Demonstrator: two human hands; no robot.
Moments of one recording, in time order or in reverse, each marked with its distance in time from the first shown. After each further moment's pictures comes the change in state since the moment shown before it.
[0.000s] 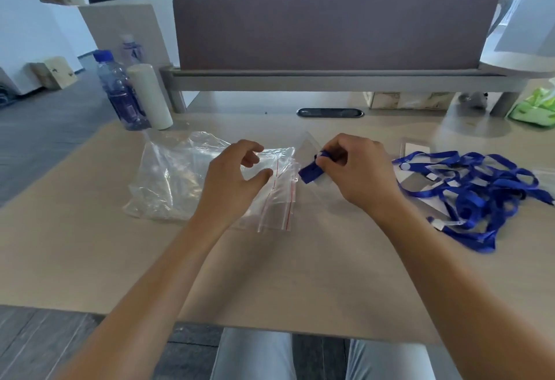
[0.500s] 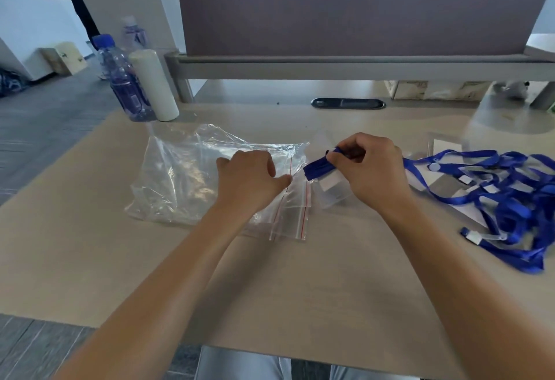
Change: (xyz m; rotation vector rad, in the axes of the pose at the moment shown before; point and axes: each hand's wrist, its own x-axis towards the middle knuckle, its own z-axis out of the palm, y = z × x) left_hand 0.037 -0.015 0.029 0.592 -0.216 -0.185; right_hand 0.023 0.010 0.034 0.223 0.036 0.163
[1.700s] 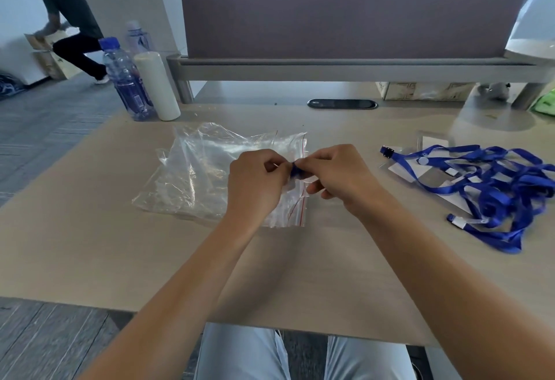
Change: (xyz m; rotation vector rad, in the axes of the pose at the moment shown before) left_hand -0.044 0.012 -0.014 -0.680 0.146 -0.022; right_hand -0.030 -0.043 0.015 0.287 -0.313 0.302
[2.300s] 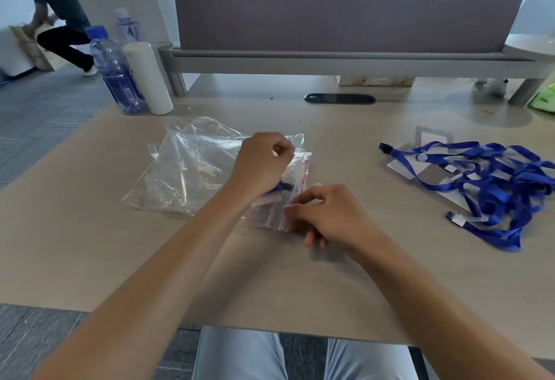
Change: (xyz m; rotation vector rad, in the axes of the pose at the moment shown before) left_hand 0.044 -0.011 0.014 0.082 -0.160 0.115; right_hand -0.041 0.034 0.017 -0.036 -0.149 0.070
